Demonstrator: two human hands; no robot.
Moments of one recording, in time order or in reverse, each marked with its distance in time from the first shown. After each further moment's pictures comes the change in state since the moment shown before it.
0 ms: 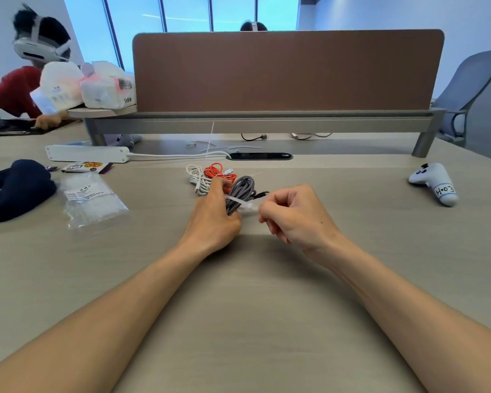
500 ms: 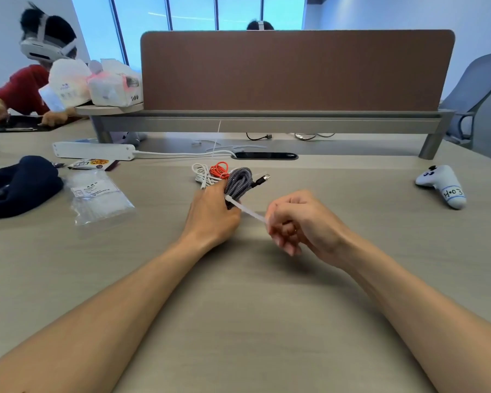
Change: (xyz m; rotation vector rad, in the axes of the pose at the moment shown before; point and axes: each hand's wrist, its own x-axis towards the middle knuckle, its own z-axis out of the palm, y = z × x) left_hand 0.005 -0.004 -0.008 0.071 0.115 0.047; right_hand -0.002 -0.003 -0.007 0.062 -0.292 0.130
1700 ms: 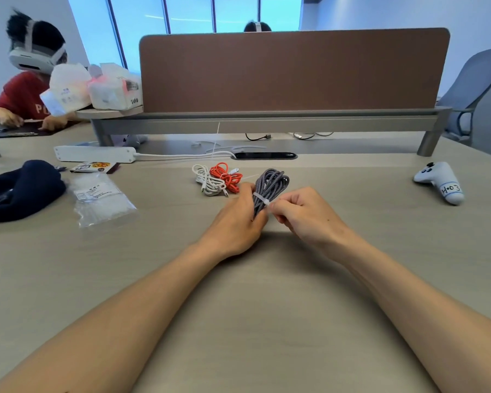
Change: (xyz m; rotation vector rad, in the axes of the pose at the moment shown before) left_hand -0.011 0.014 0.016 -0.134 -0.280 0.203; right_hand 0.012 0.013 -0.006 -0.278 0.242 -0.086
